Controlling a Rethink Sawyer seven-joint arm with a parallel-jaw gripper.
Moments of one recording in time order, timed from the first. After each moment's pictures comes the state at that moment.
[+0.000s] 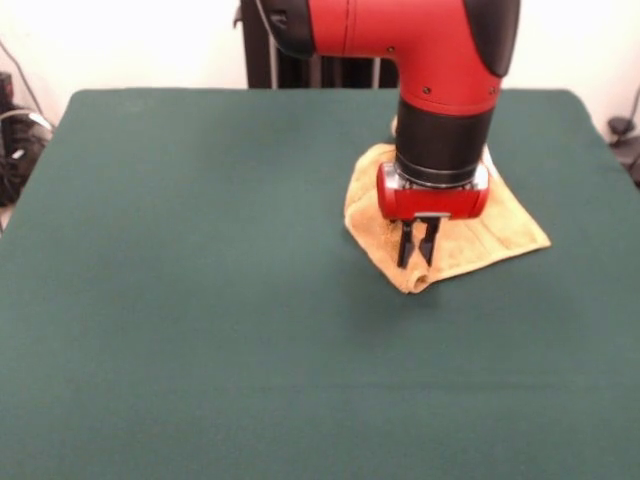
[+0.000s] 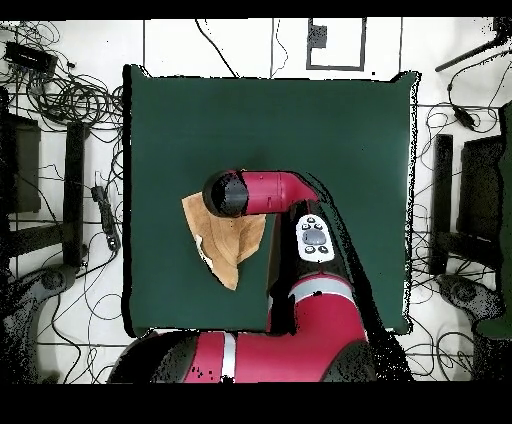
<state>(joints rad) -0.11 -0.38 0.06 1.43 -0.19 0.45 1.79</state>
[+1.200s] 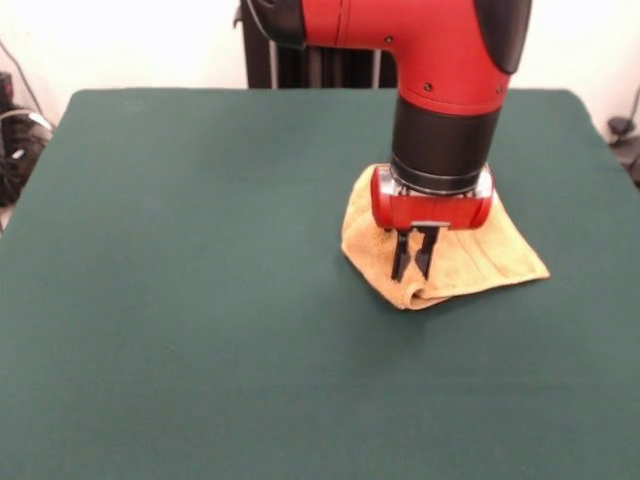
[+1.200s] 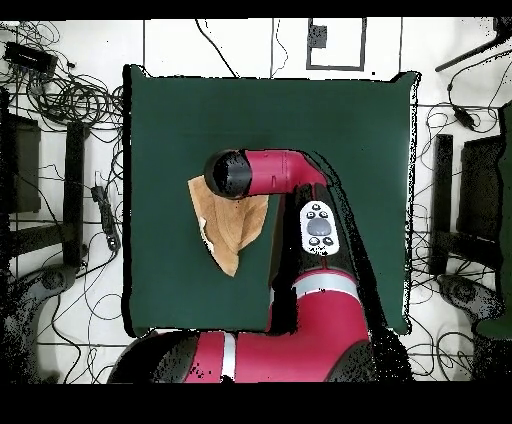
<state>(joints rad) -0.11 -0.38 0.06 1.31 -0.20 0.56 1.79</state>
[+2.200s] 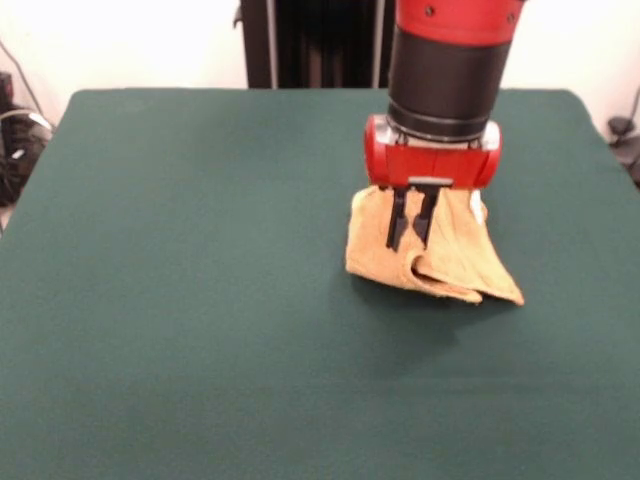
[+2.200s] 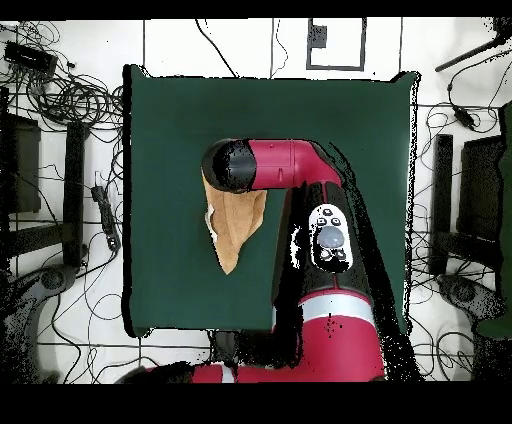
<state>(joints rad) -0.12 -0.49 0.06 1.32 -0.20 0.61 1.79</state>
